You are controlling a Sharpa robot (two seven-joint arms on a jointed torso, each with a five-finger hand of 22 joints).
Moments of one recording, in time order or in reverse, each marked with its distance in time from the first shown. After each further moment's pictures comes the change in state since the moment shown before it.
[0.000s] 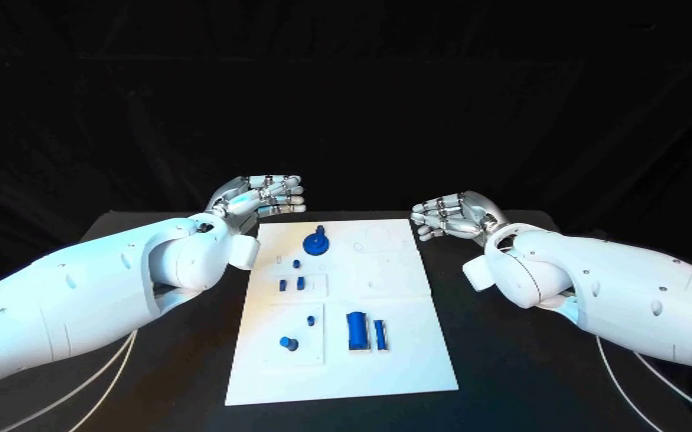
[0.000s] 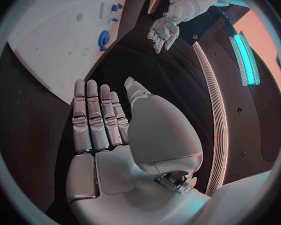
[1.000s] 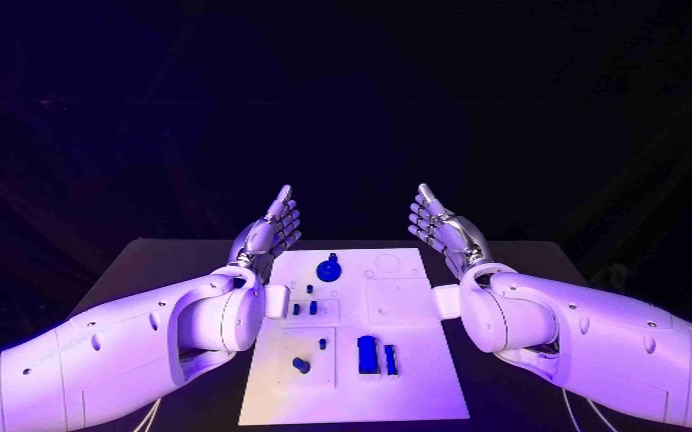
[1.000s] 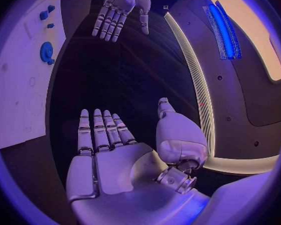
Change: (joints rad) left arm -0.109 0.038 0.008 0.174 0.015 -0.378 0.111; left_hand -0.807 0.102 -0.273 -0.053 -0.147 -0.594 -0.169 -0.103 -0.095 -0.613 -0.122 -0.191 -0.102 -0.565 -0.109 -0.332 -0.234 -0.079 -0.536 -0.110 -0.310 -0.313; right arm -0.126 0.005 0.092 0.200 0.310 -0.249 0.258; right_hand -0.868 0.047 -0.119 -0.156 -0.150 -0.578 -0.149 -0.061 -0.259 -0.605 -0.123 -0.164 -0.364 -0.611 -0.109 -0.143 -0.369 -0.089 -0.591 -0.132 -0.058 -0.466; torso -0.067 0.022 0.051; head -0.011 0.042
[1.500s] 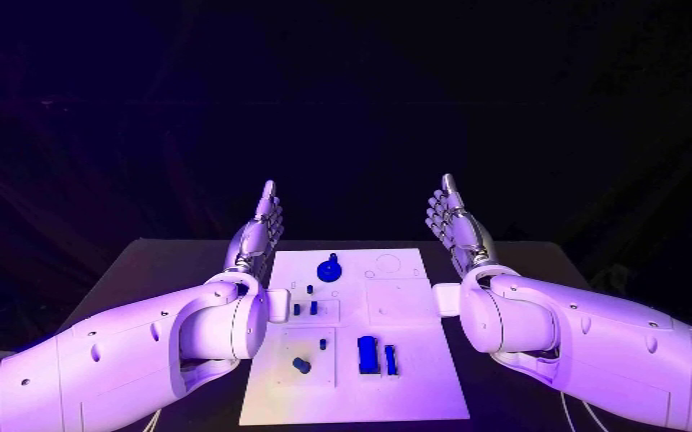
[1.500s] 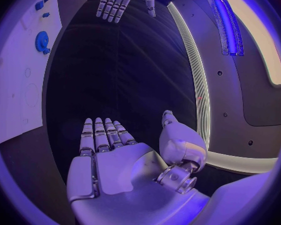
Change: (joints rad) left arm -0.015 -0.004 0.002 0.038 -0.032 -0.163 0.046; left_hand -0.233 0.001 -0.056 -0.002 -0.016 -0.160 -0.027 0.000 -0.001 -0.169 -0.039 -0.002 -0.001 -0.158 -0.022 -0.004 -0.003 -0.054 -0.138 -0.096 0.000 -0.019; right arm -0.006 -0.002 0.003 0.014 0.068 -0.090 0.064; right_hand -0.241 0.000 -0.003 -0.008 -0.019 -0.162 -0.023 -0.004 -0.020 -0.178 -0.021 0.000 -0.012 -0.180 -0.010 0.000 -0.049 -0.060 -0.156 -0.089 0.000 -0.099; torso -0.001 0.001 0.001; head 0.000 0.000
